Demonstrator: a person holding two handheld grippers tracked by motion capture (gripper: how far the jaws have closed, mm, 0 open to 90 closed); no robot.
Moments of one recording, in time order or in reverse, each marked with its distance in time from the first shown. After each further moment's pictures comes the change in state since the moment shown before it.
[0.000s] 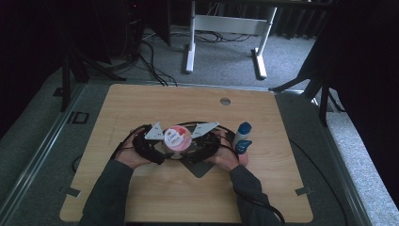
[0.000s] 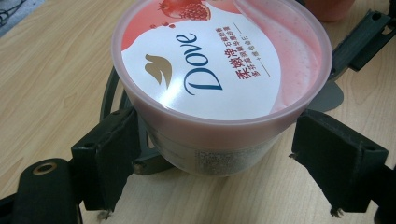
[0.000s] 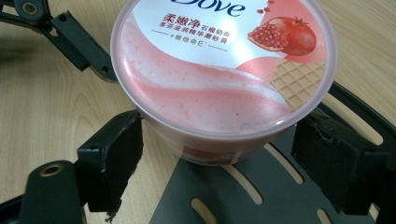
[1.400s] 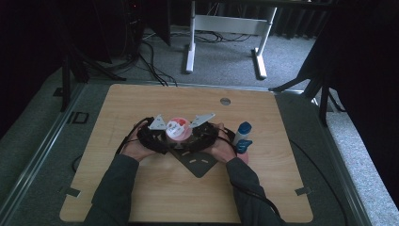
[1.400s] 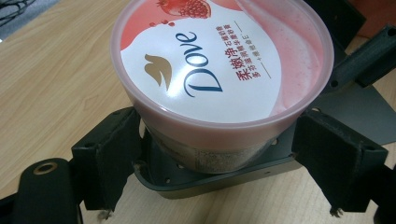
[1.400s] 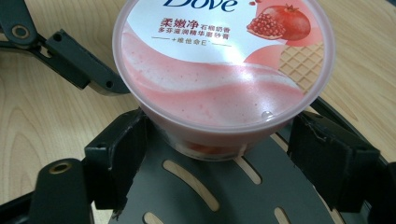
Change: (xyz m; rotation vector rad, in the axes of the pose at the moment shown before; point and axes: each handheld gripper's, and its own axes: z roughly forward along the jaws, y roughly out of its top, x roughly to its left) left arm 0.026 0.003 0.027 -0.014 0.044 -0.079; right arm -0.024 0.011 0.014 0.069 -0.099 0.058
